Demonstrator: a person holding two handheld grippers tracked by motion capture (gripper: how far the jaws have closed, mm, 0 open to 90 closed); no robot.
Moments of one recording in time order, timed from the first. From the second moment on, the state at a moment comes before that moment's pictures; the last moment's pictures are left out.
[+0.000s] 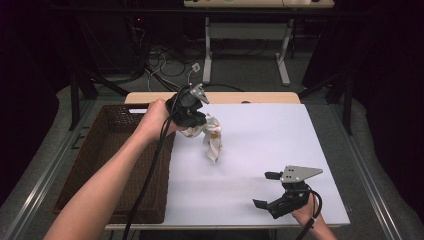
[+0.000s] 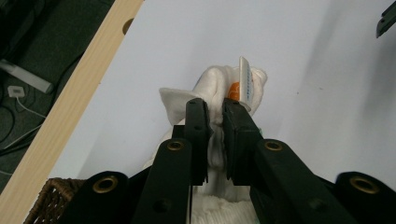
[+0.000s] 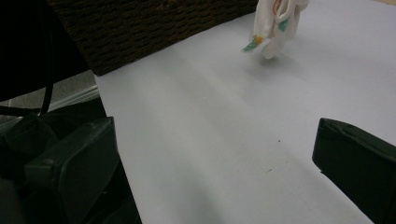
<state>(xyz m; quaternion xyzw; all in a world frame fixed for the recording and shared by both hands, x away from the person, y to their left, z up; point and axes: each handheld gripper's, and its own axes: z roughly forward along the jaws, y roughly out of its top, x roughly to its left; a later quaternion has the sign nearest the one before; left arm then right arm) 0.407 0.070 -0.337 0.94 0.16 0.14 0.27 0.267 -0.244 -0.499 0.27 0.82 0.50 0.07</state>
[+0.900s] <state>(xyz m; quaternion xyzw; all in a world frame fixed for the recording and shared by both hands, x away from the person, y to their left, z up) 0.406 0.061 -0.359 0.93 0.17 0.13 0.28 0.266 -0.244 -0.499 0.27 0.82 0.50 0.08</state>
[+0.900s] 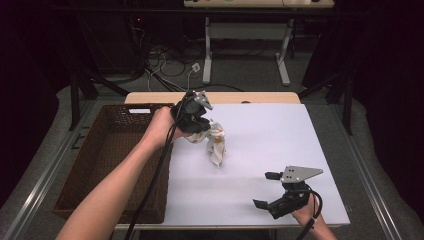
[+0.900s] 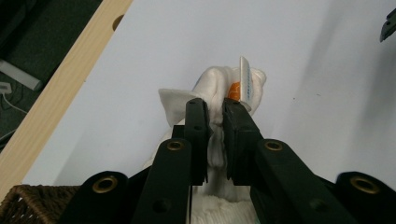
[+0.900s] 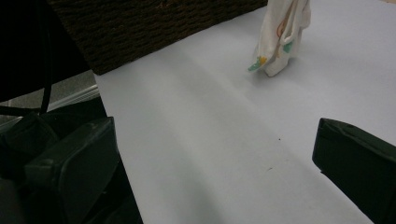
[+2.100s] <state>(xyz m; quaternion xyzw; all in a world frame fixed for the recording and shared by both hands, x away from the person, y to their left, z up) 0.405 0.043 -0.424 0.92 0.20 0.10 0.32 0.265 -0.245 -0.499 0.27 0.82 0.50 0.07</state>
